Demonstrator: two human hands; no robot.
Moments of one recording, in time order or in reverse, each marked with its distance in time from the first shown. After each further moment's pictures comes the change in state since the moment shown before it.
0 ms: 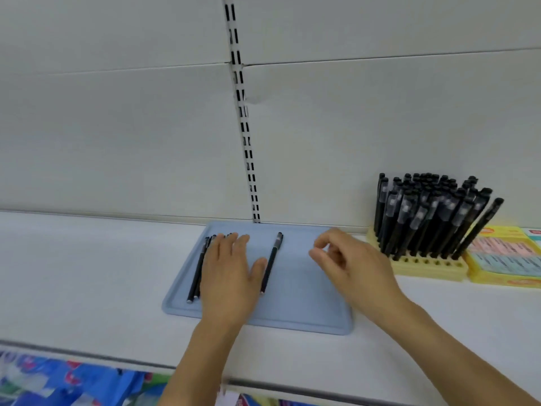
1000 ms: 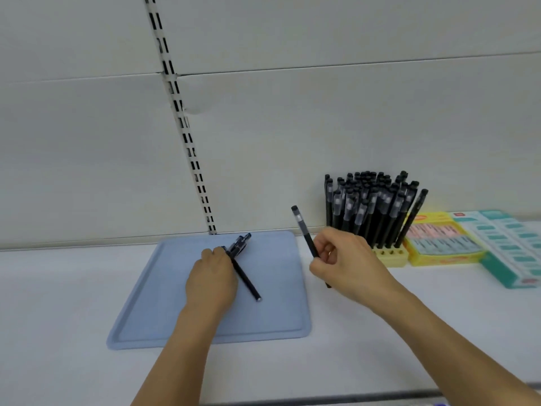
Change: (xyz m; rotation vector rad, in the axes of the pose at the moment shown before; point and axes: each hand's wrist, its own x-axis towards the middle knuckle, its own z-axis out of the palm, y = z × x) left_hand 0.037 0.027 0.027 0.227 -0.310 -0.007; right_hand -0.004 0.020 -0.044 0.092 -0.080 0.293
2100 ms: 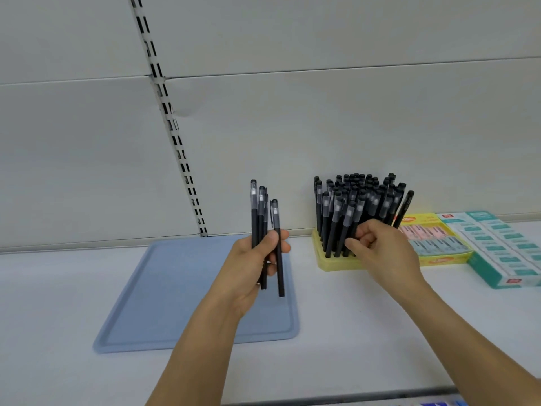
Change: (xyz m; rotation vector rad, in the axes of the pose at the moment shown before) left_hand -0.023 0.069 -0.031 -1.487 -0.346 -0.037; right_hand 0.012 0.070 -0.028 -0.097 0.331 0.185
